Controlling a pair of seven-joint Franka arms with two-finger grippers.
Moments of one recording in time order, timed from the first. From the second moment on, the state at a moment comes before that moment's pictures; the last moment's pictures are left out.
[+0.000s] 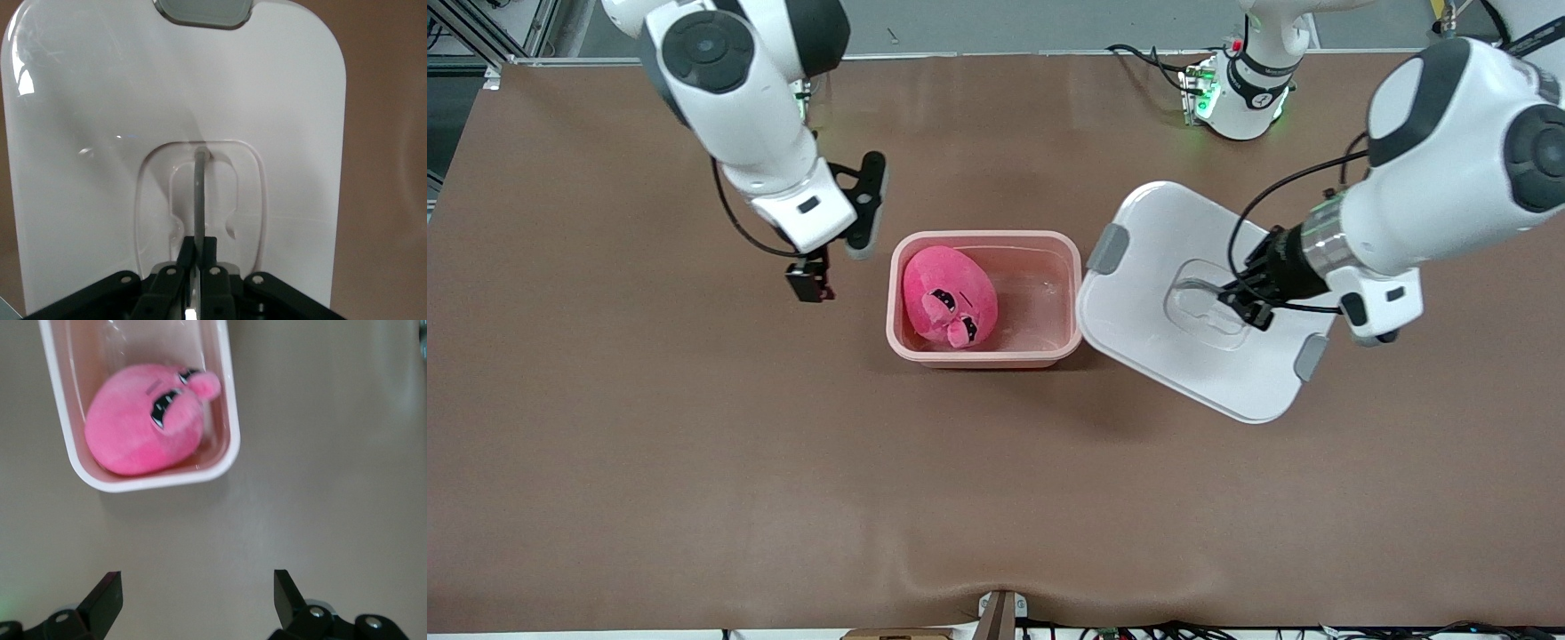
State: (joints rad) left arm 0.02 0.29 -0.42 -1.43 -0.15 1.68 -1.56; right arm 0.56 0.16 -0.06 -1.61 -0.02 1.78 -0.89
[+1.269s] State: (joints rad) left arm -0.43 0.32 -0.42 -1.65 0.16 2.14 -2.50; right arm 0.07 -0.01 -0.06 -1.71 -0.02 1.74 -0.50
